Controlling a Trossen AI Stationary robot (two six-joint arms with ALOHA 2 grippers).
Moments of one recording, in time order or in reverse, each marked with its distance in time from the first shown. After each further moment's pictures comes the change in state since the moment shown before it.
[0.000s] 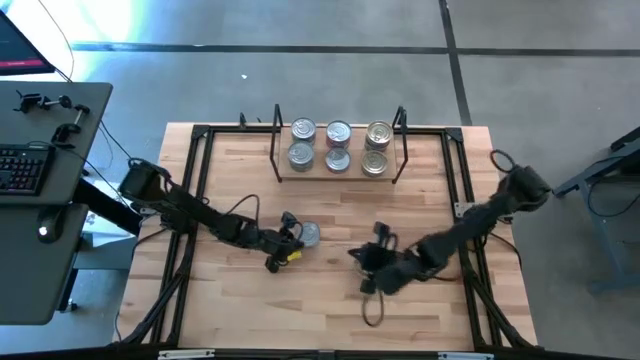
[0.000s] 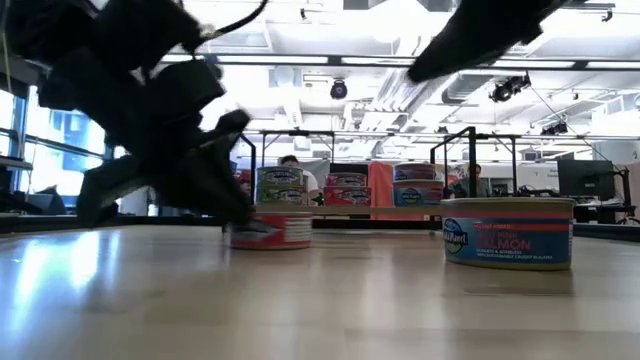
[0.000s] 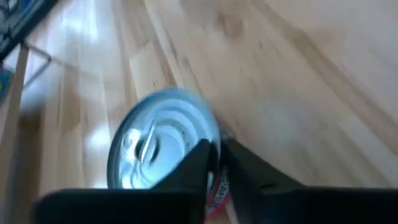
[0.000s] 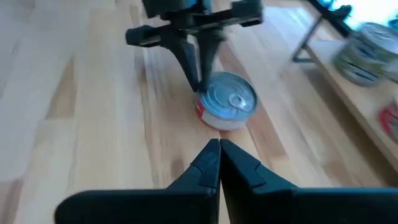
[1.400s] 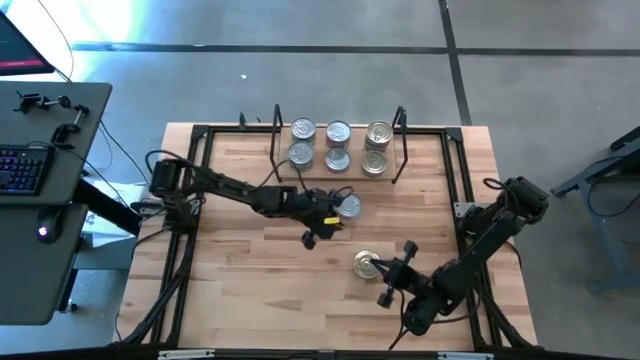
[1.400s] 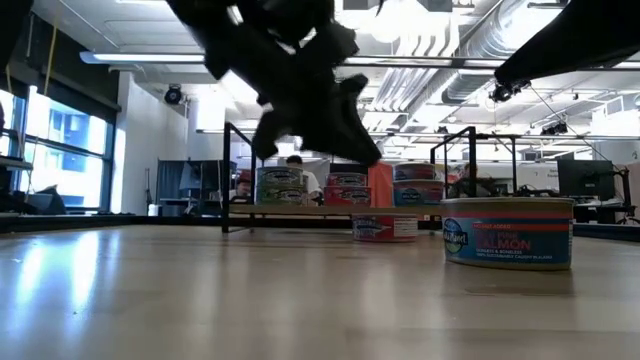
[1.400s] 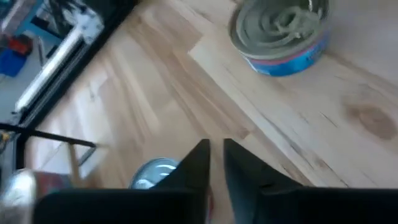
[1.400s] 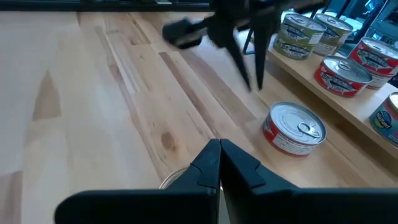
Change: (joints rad) left arm 0.282 0.172 0.577 -0.321 0.346 0.360; right arm 0.290 0.076 -0.001 -0.326 0.404 0.610
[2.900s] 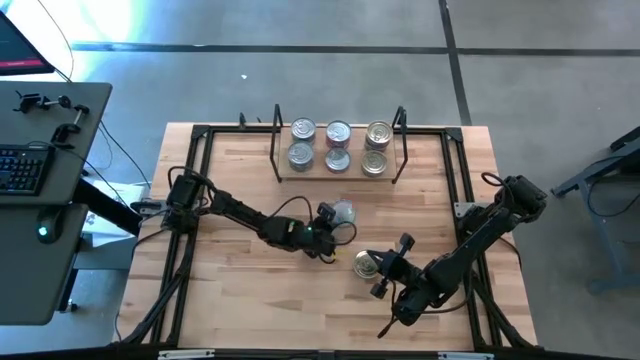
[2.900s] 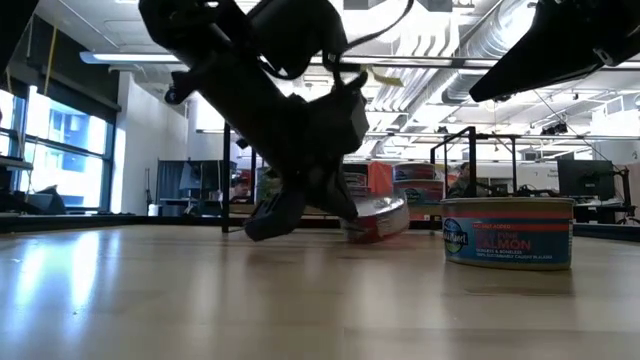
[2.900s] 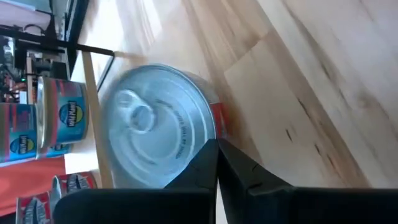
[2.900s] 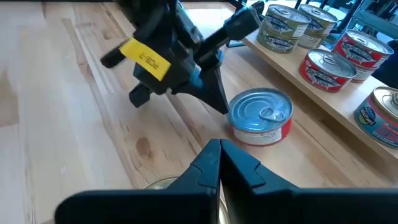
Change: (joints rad) left arm -0.194 0.186 -0.004 0.024 -0.661 -0.106; right arm -0.077 0.000 0.000 -0.017 -0.027 -0.012
